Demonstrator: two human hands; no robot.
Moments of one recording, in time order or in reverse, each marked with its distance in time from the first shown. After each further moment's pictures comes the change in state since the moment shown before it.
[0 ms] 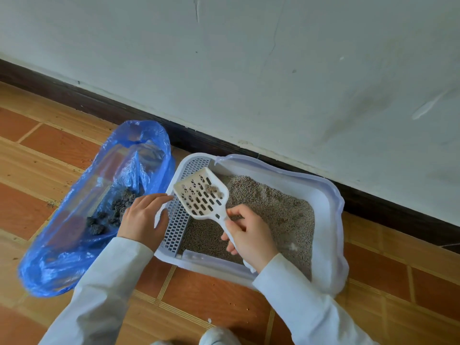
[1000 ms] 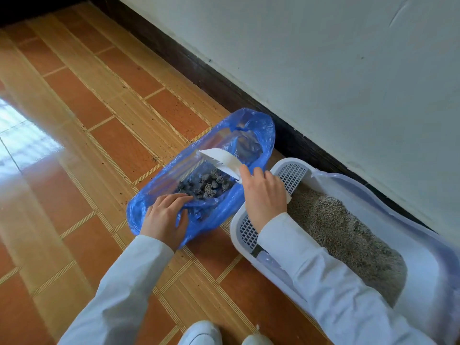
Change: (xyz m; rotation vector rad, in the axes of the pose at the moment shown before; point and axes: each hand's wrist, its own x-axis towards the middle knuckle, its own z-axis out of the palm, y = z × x) left_hand -0.079 -0.078 -0.051 0.081 0.079 -0.408; right_hand 0.072 -0.078 0.131 -1.192 0.180 -0.816
